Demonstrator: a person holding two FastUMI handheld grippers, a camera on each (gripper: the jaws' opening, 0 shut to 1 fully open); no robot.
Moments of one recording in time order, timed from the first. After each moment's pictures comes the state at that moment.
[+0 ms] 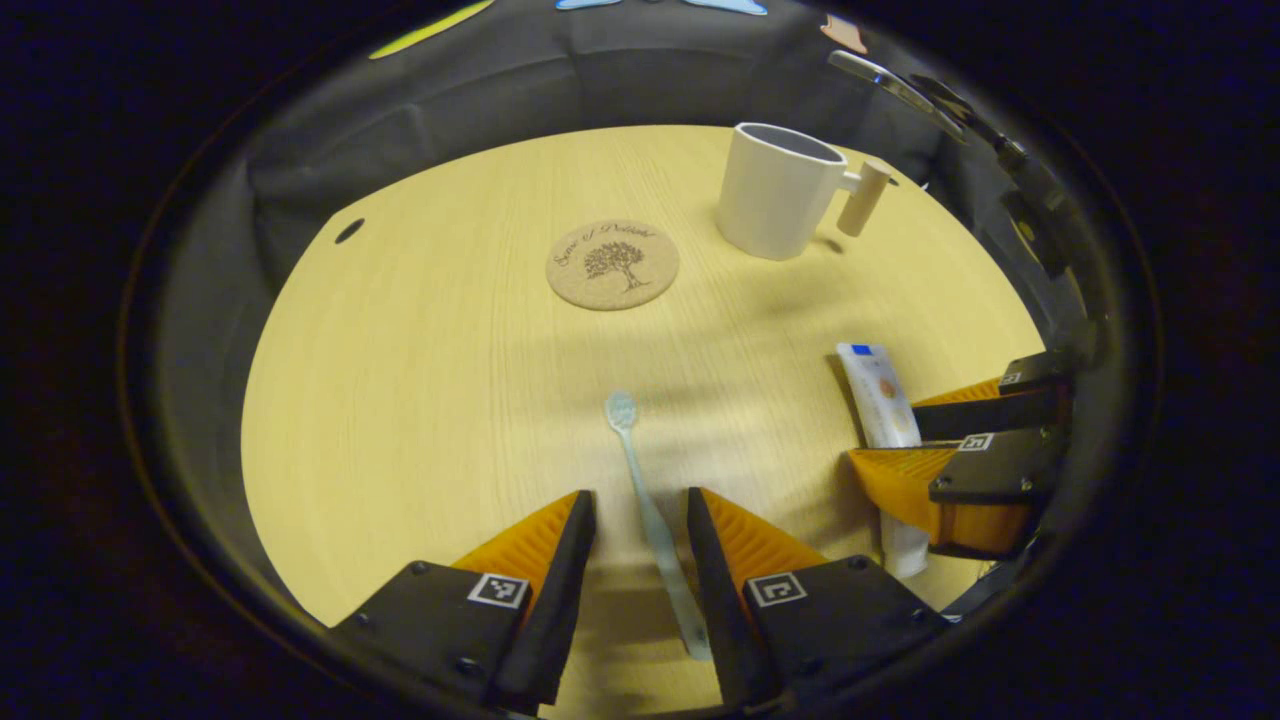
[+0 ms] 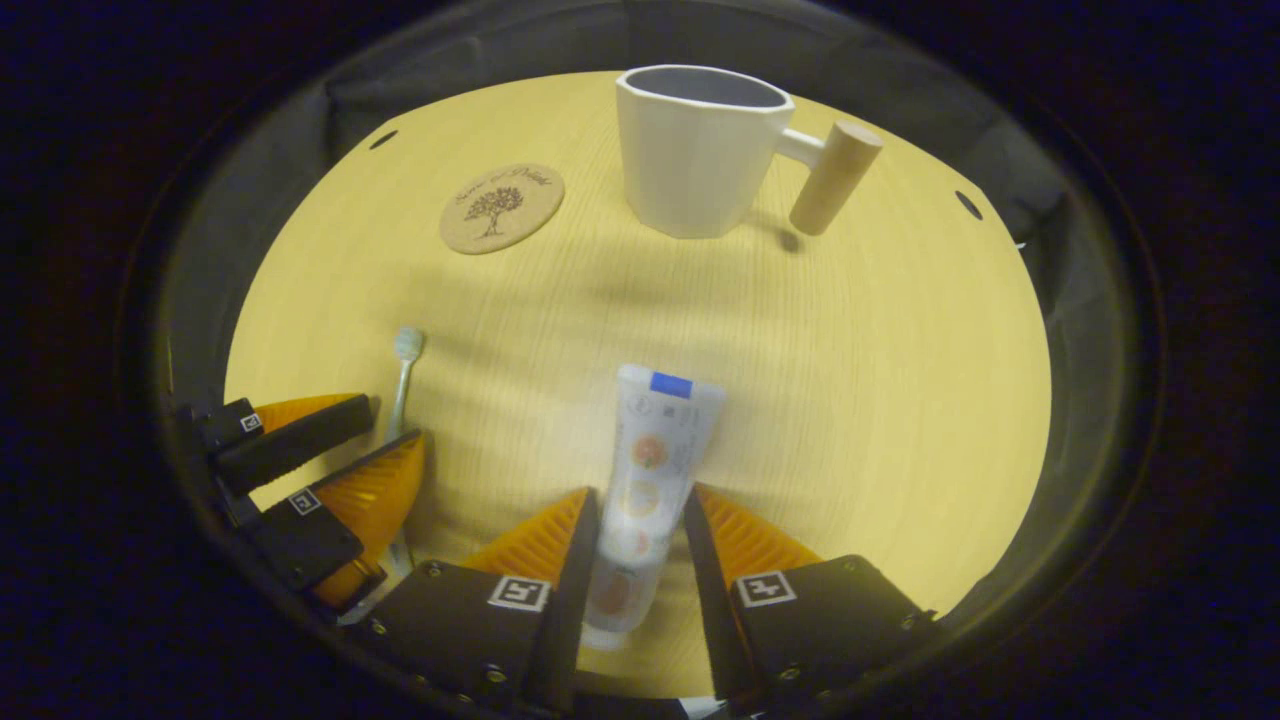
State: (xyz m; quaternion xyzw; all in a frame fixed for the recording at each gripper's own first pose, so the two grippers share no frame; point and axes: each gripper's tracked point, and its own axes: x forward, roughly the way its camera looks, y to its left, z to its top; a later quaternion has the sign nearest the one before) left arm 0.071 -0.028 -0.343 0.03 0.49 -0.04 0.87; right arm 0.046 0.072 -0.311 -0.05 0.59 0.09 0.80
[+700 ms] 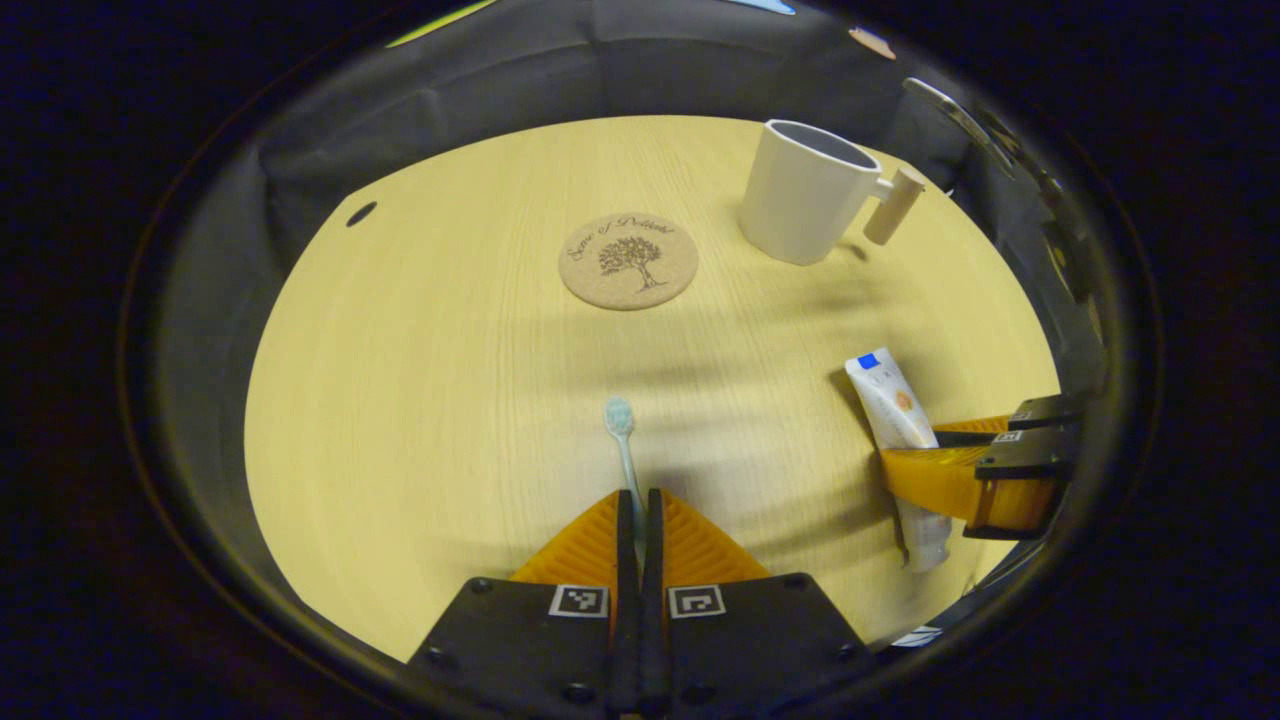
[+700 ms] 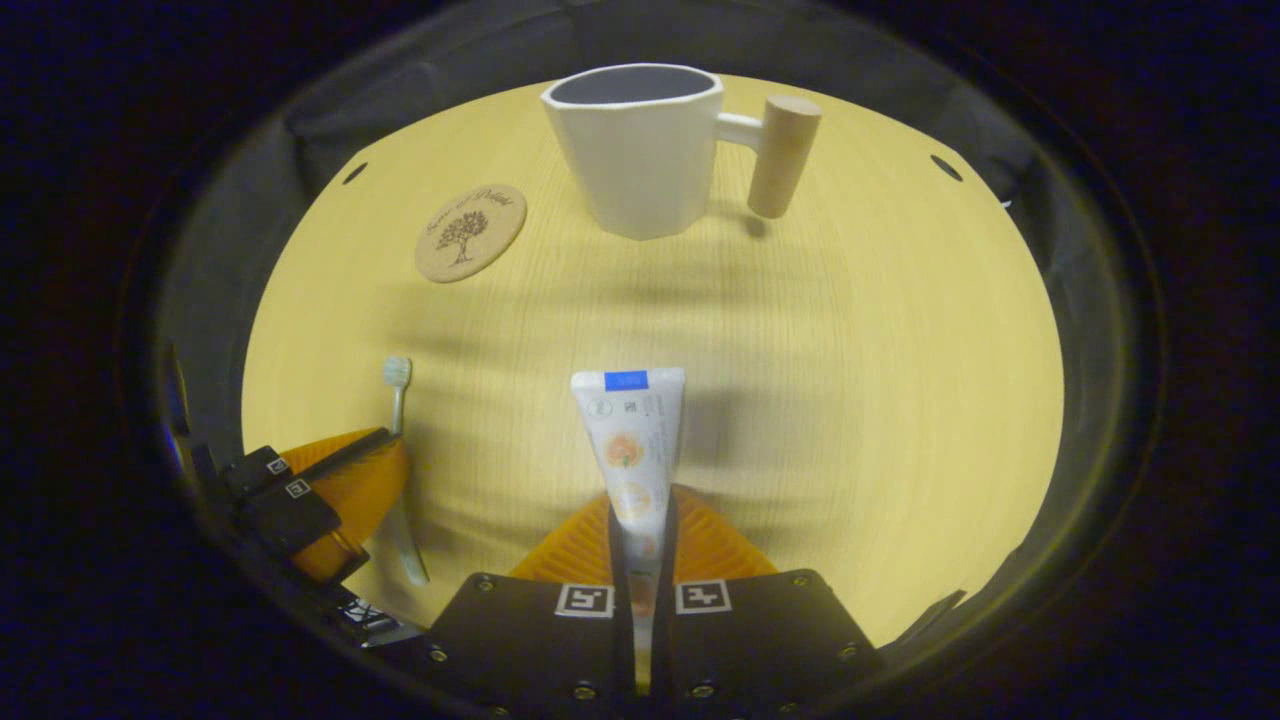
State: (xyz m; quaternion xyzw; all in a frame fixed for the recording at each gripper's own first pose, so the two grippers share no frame) left arm 0.076 -0.021 -0.339 0.01 0.50 -0.01 0.87; right arm 0.047 0.071 -0.305 0.02 0.59 0.08 0.80
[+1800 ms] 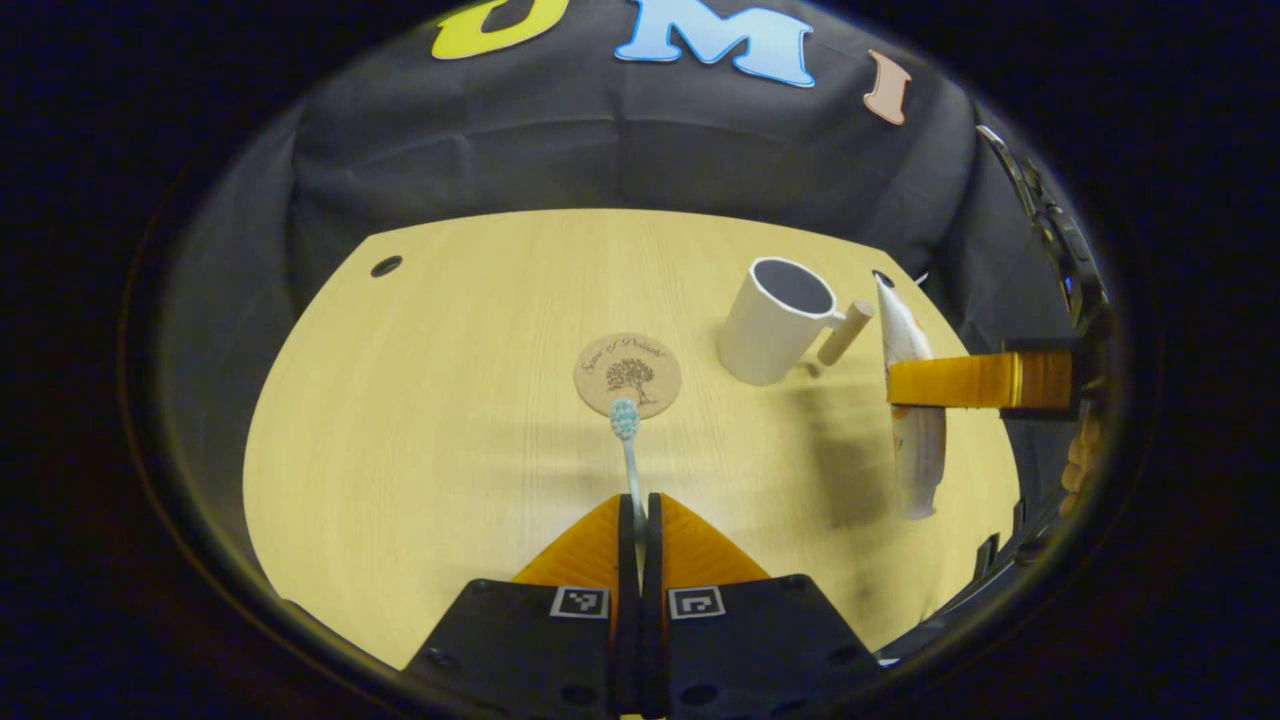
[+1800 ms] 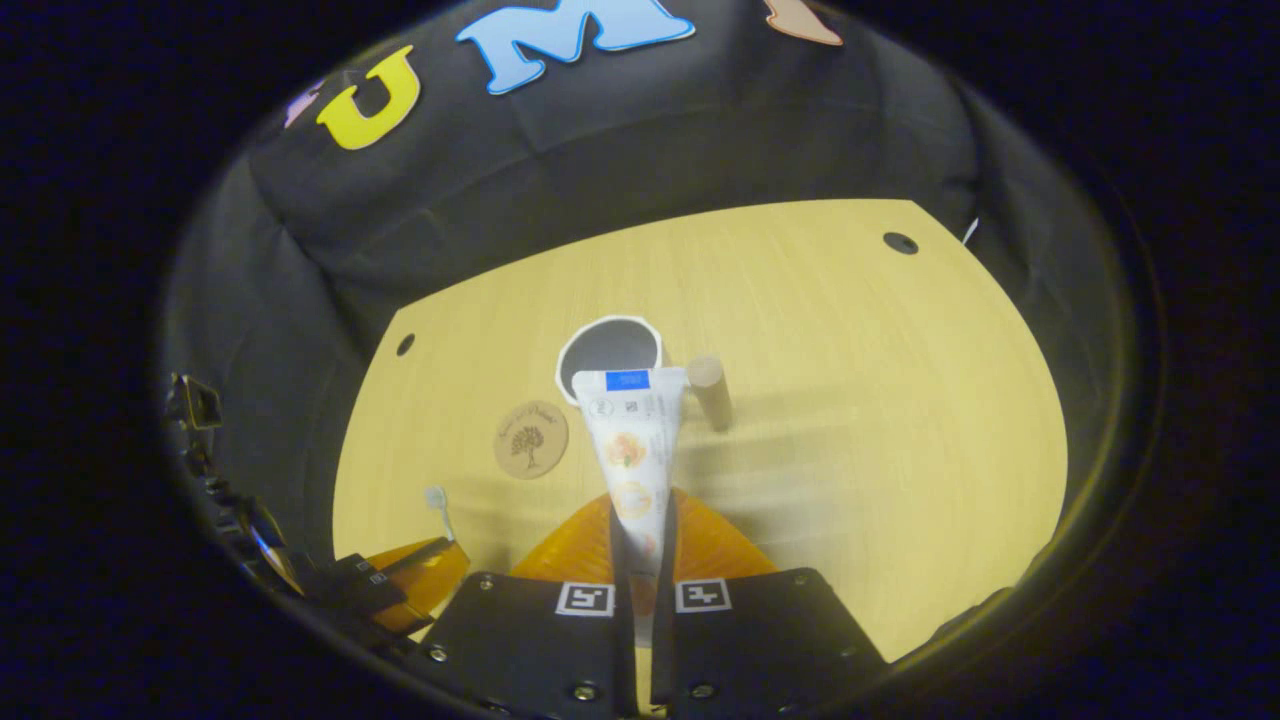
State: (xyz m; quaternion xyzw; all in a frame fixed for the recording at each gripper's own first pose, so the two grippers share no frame) left arm 0.097 -0.024 -0.245 -0.05 0.39 -0.03 0.92; right arm 0.127 0.054 -0.173 0.14 0.42 0.09 0.89
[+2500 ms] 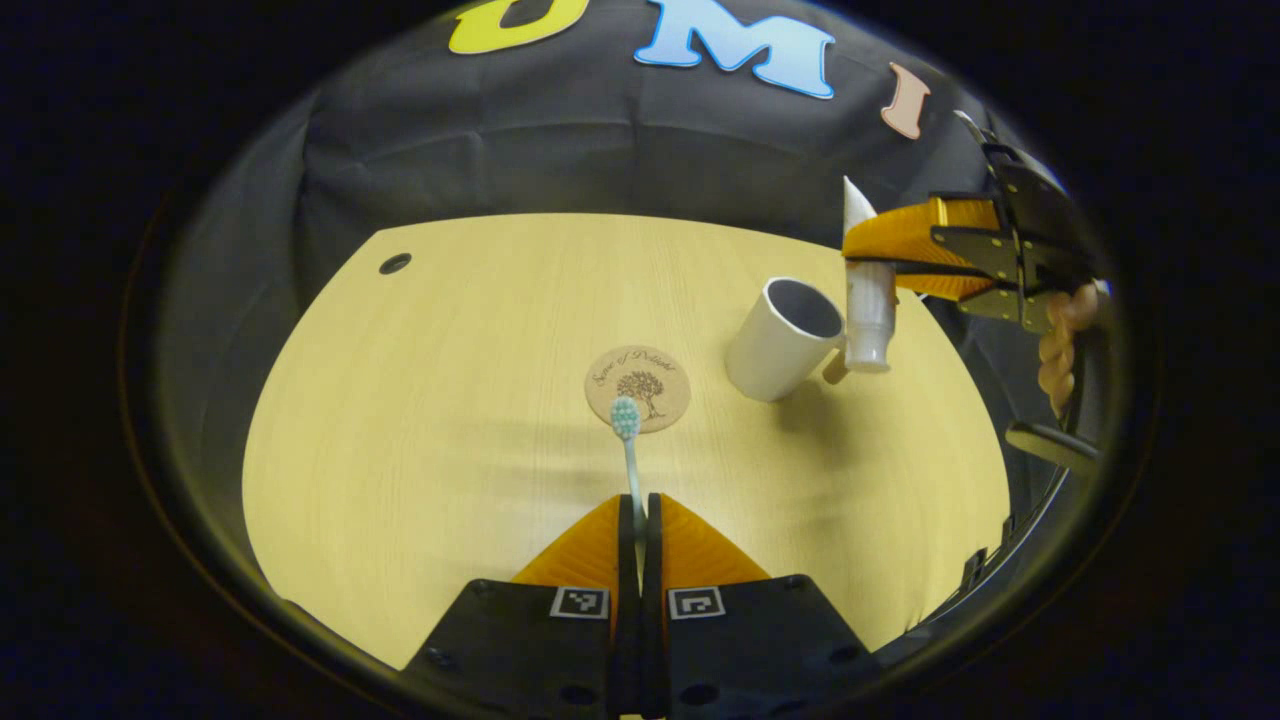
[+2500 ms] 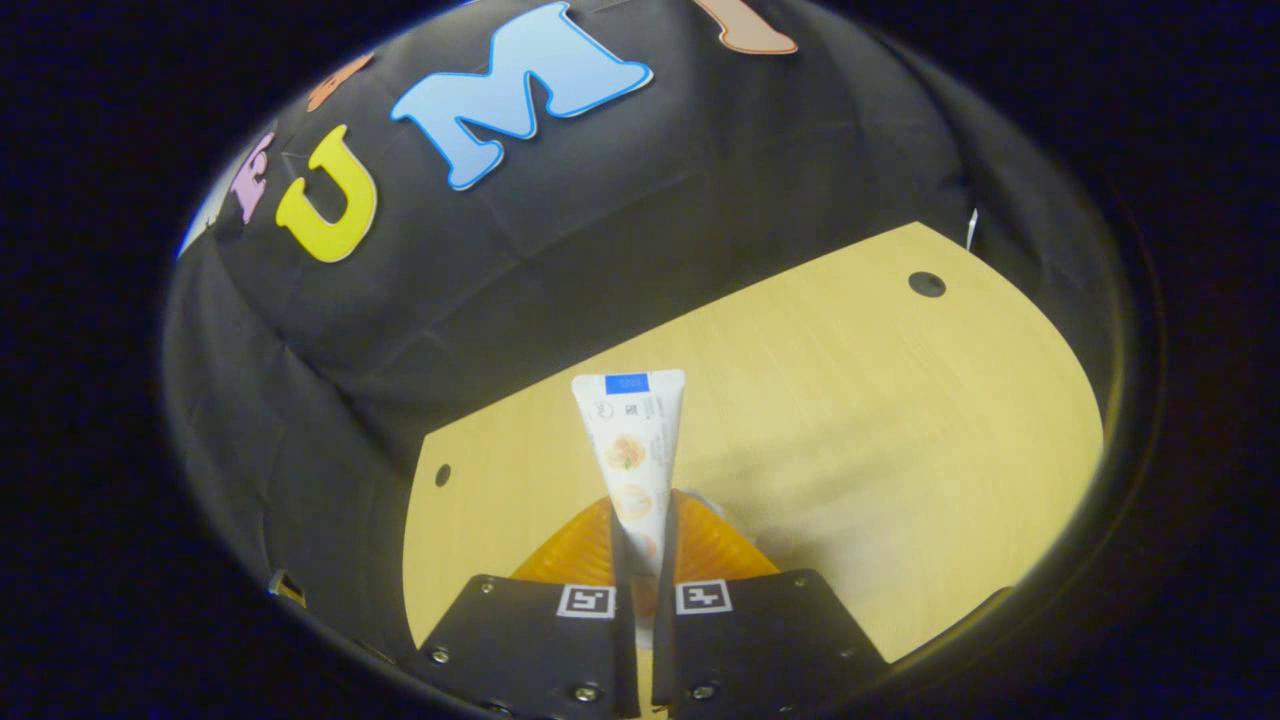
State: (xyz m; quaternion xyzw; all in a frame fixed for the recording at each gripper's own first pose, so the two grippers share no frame) left arm 0.094 -0.017 -0.243 -0.06 0.39 -0.02 0.92; right arm 0.234 0.067 -0.118 0.26 0.32 0.07 0.91
